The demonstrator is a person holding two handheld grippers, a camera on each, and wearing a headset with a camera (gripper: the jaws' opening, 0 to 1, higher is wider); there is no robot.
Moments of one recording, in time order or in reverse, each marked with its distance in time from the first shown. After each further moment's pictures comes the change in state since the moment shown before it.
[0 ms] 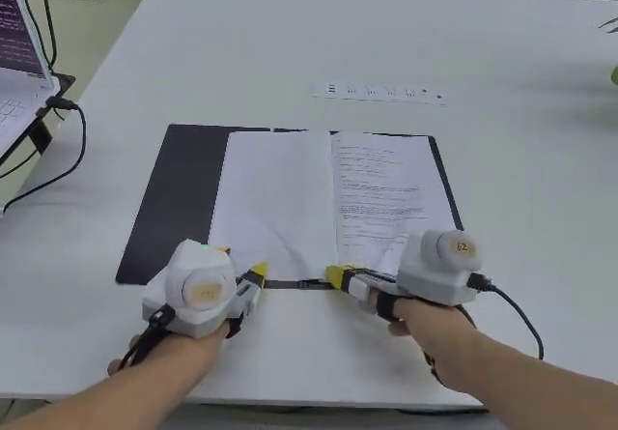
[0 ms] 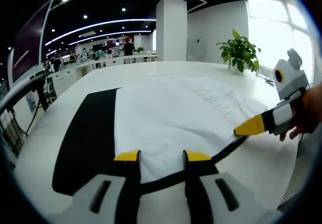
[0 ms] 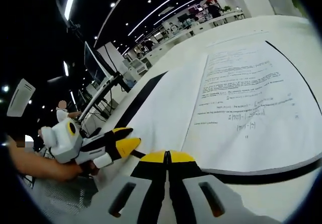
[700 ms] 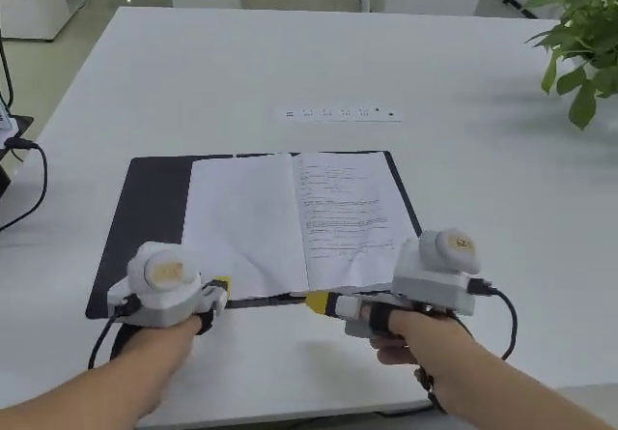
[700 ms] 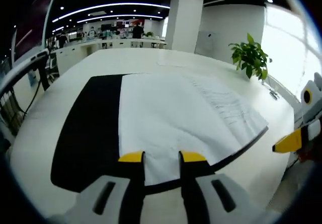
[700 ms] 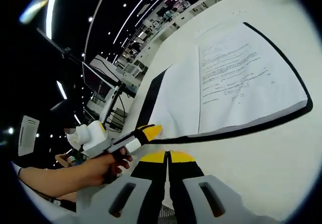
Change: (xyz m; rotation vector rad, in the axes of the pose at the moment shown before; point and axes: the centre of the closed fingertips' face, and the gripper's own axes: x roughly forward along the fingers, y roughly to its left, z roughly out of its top) left arm -0.002 0.007 0.006 -0.256 0.169 -0.011; right arm -0.068 0.047 0.005 0.270 0.013 0.009
